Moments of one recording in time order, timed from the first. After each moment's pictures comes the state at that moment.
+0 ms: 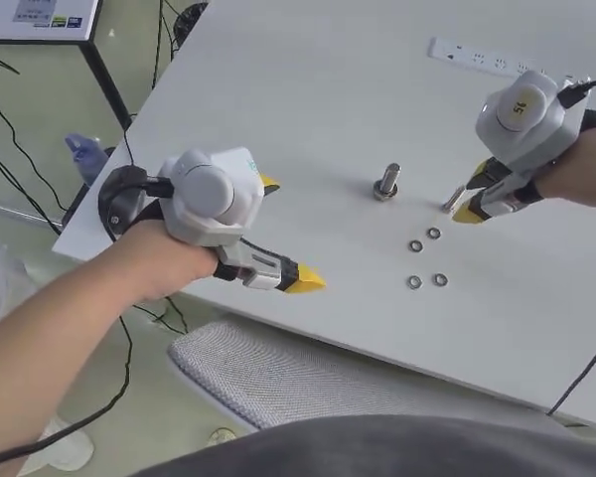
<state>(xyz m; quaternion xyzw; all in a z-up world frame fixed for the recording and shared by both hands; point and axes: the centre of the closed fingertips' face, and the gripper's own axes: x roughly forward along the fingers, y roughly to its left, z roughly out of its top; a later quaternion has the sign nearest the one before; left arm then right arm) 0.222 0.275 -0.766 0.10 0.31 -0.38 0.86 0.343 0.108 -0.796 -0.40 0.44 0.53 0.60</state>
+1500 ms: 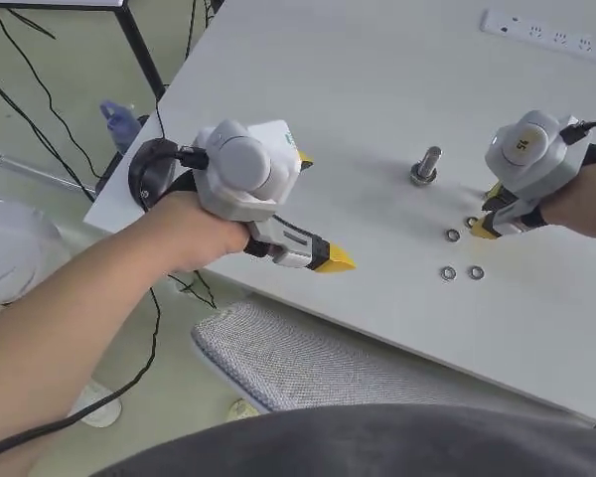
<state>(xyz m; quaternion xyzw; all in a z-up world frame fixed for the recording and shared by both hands) 0.229 0.276 -0.767 0.11 0.32 -0.38 0.86 0.331 0.113 -0.861 -0.41 0.46 0.53 0.58</state>
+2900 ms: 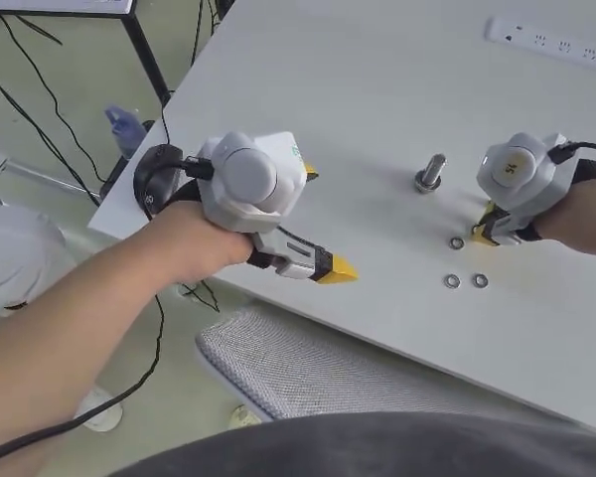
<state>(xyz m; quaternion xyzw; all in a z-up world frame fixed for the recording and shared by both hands) 0.224 0.277 -0.768 0.11 0.32 -0.39 0.86 0.328 0.117 -0.869 -0.45 0.45 0.53 0.56</state>
